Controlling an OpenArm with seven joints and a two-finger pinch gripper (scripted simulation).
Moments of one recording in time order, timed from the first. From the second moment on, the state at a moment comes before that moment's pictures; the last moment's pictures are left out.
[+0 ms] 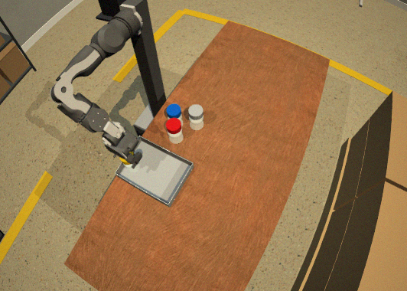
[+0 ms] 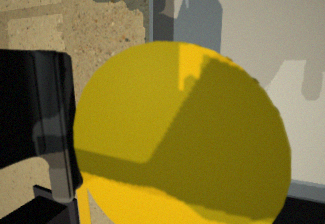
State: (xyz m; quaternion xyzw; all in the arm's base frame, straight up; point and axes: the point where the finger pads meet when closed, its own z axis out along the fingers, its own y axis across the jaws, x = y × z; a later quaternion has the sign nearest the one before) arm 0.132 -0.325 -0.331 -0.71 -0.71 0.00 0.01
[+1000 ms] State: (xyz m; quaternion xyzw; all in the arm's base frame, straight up) arm 0.133 -0.325 -0.309 -0.71 -0.71 0.00 0.00
